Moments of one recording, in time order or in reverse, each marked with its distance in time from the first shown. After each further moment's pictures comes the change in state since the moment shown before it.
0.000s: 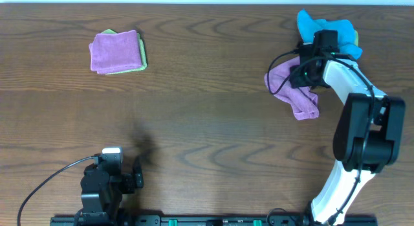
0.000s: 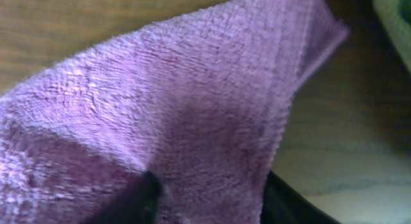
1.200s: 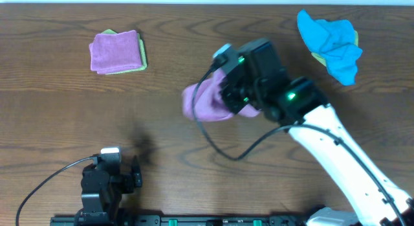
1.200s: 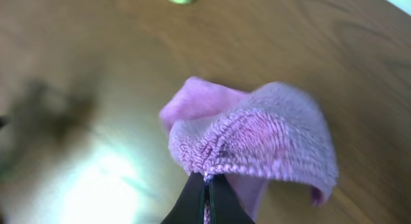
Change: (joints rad) left arm 0.000 0.000 0.000 0.000 -0.055 0.000; right arm 0.706 -0.597 0.008 -0.248 -0.082 0.084
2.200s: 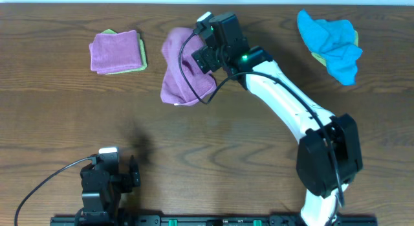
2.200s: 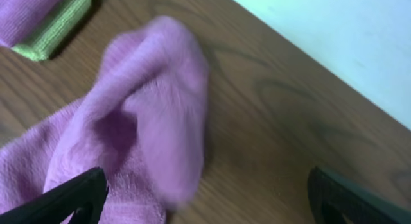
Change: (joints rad) left arm 0.000 0.000 -0.014 0.014 -0.027 0.001; right arm -0.098 0.485 0.217 0.375 0.235 -0.072
